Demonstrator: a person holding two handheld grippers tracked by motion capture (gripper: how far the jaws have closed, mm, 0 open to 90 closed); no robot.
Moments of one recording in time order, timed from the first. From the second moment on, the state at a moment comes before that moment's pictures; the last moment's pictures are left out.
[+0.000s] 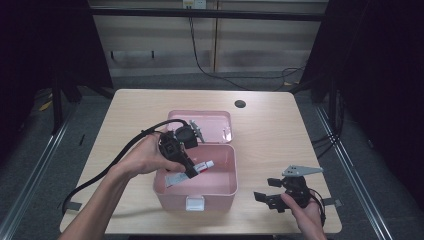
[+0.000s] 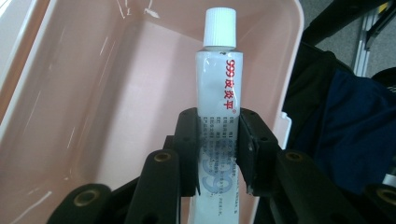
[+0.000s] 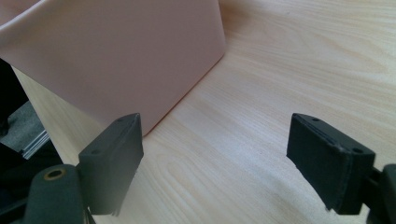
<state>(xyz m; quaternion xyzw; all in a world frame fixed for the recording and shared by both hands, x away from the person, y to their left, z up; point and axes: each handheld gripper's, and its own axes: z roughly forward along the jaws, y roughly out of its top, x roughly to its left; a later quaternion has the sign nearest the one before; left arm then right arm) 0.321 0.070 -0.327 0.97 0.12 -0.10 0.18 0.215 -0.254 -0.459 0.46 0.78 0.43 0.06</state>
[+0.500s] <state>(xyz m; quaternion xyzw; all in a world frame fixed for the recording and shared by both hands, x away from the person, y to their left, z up) 0.321 0.058 -0.348 0.98 0.11 -0.10 0.16 0.215 -0.254 -0.459 0.46 0.78 0.43 0.06</state>
